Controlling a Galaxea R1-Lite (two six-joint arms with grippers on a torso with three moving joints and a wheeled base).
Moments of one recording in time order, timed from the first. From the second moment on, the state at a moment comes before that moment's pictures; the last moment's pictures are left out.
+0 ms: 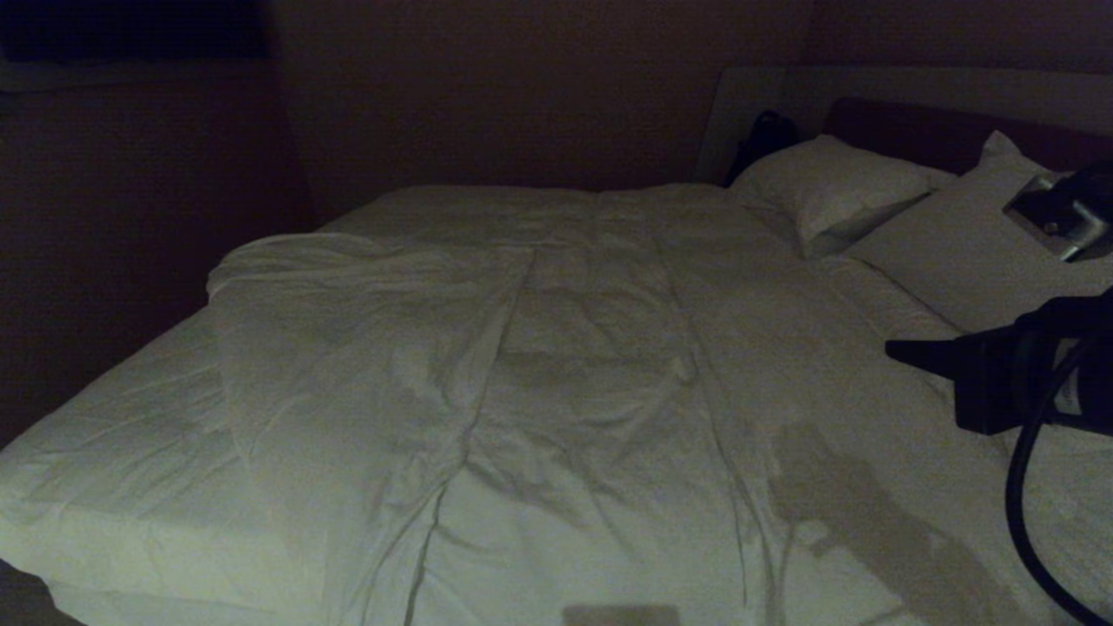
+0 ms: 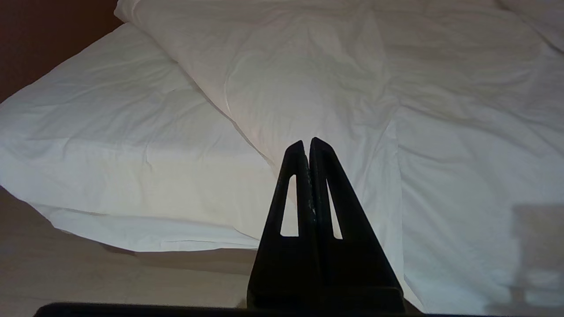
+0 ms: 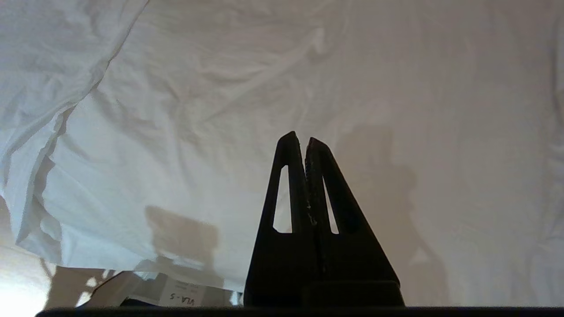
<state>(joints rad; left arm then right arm) 0.01 0.00 0.00 0.00 0.00 0.00 0.53 1.23 -1.01 0.20 -0.26 0.09</state>
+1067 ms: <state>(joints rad) 0.01 0.00 0.00 0.00 0.00 0.00 0.52 1.09 -1.01 0.20 -0.25 0.02</state>
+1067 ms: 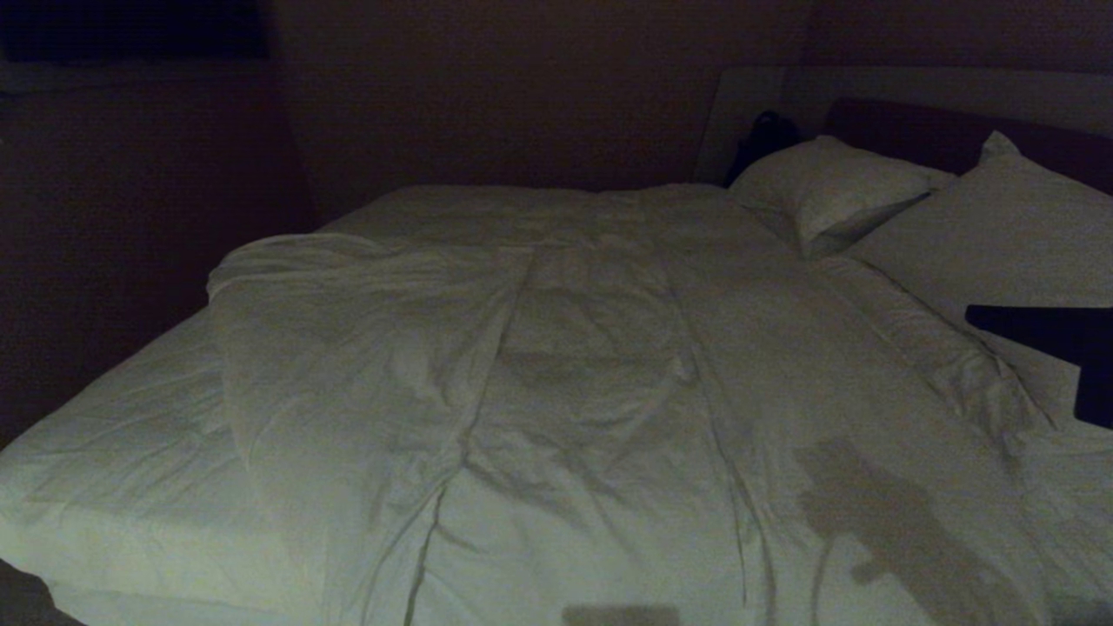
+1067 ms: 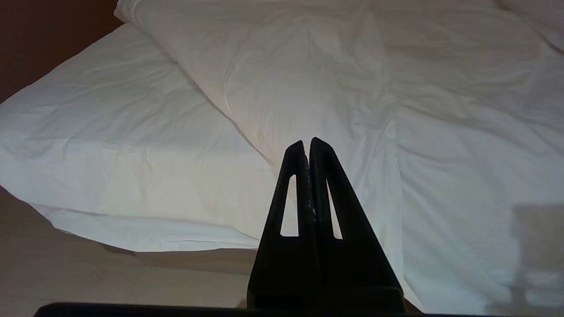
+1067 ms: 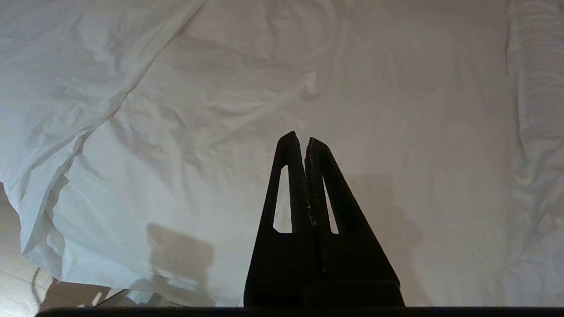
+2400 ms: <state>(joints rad) 0.01 0.00 0.00 0.00 0.00 0.00 0.52 1.01 -1.02 0.20 -0.25 -0.02</state>
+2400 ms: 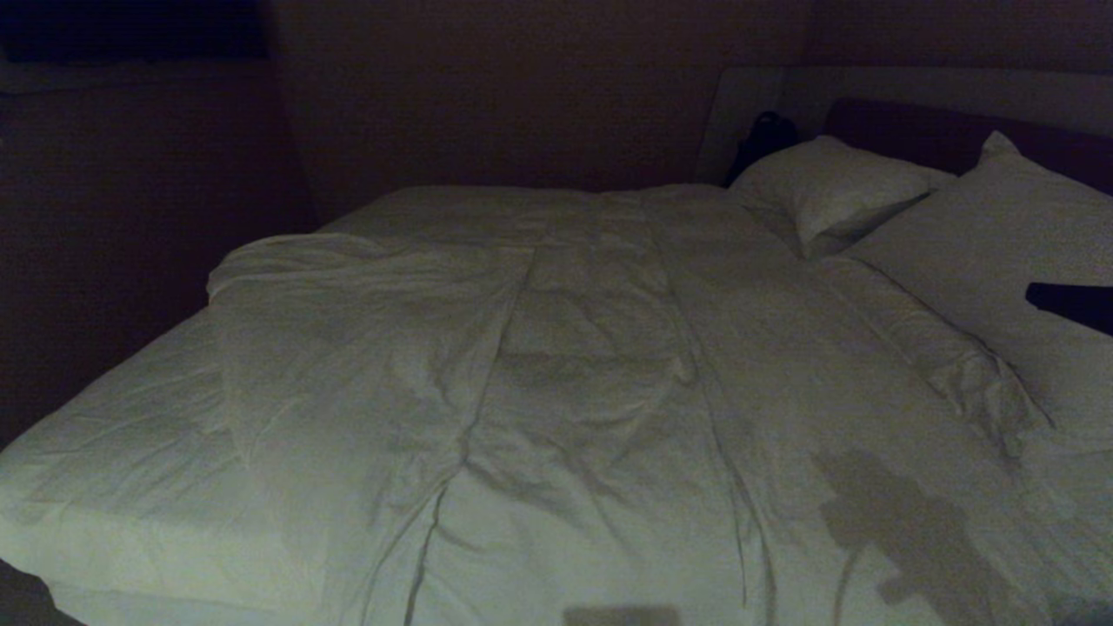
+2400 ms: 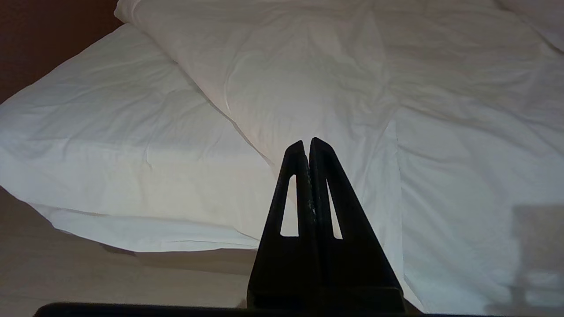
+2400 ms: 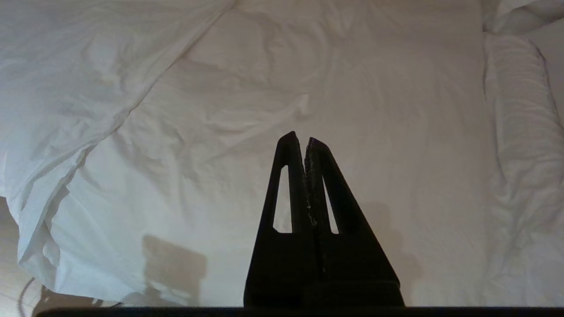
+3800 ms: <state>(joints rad) 0.01 0.00 0.00 0.00 0.00 0.00 0.52 0.83 -1.02 0.11 -0.26 -0.12</state>
